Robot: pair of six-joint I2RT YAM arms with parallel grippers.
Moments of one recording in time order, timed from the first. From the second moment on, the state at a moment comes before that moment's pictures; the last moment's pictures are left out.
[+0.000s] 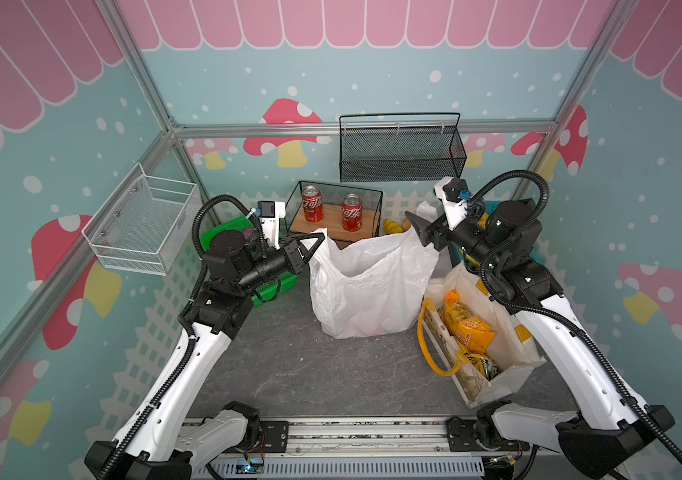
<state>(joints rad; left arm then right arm) -0.28 1.08 1.19 -0.12 0.61 -0.60 0.45 1.24 1.49 -0.21 -0.22 -0.32</state>
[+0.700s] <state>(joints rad) -0.30 1.06 1.19 -0.10 0.63 -0.60 0.77 1.45 1.27 0.12 -0.56 -0.28</state>
